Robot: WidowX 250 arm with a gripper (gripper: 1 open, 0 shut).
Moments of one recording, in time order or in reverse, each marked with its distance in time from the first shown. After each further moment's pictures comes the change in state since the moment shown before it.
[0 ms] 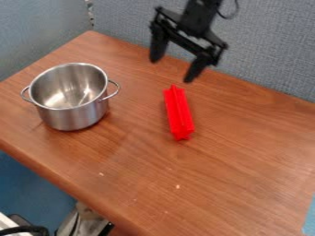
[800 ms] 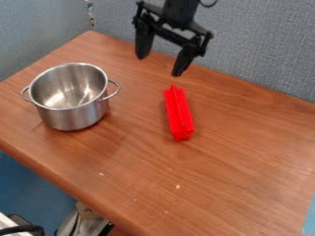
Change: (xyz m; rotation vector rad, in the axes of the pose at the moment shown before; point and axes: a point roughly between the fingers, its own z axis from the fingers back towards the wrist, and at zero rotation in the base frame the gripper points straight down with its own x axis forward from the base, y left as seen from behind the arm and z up) arm -0.001 0.005 -0.009 -0.045 0.028 0.026
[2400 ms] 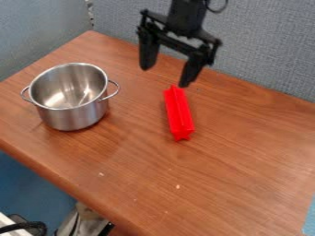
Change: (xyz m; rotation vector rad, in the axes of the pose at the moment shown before) arm -0.028 -0.011 0.017 -0.080 -0.005 -0.035
